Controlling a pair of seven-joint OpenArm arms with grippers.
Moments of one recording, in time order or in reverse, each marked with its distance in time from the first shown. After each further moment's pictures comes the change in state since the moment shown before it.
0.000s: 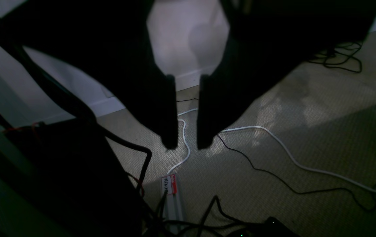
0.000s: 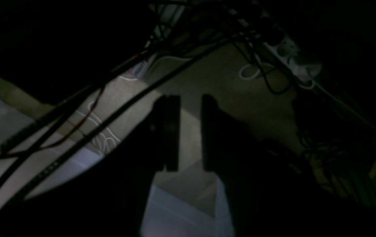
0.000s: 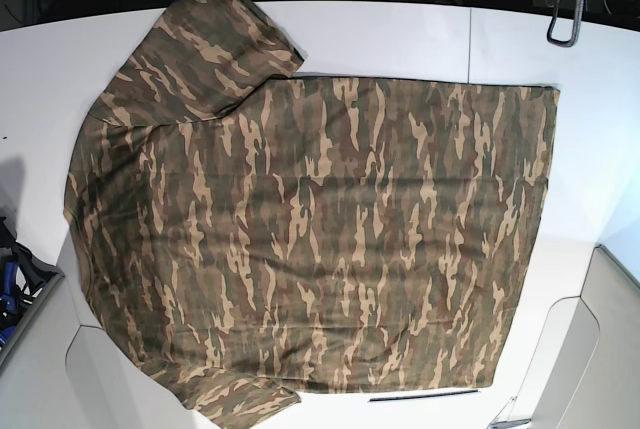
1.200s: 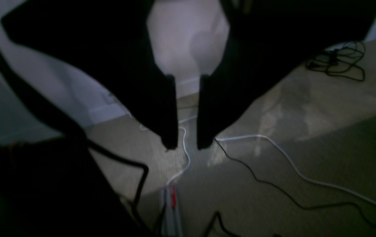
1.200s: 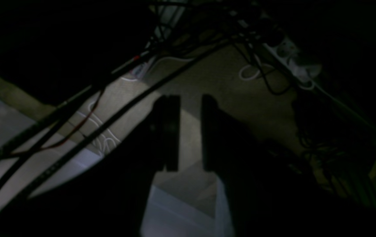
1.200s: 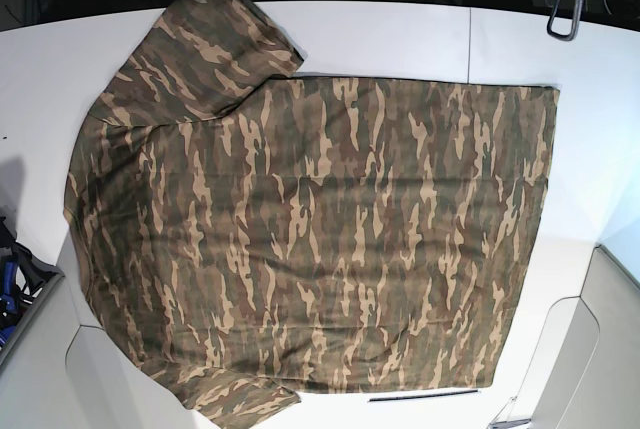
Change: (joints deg) left arm 2.2 -0.3 0.0 0.1 0.1 -0.4 0.6; right arm -0.2 0.0 0.0 0.3 0.0 0.0 0.0
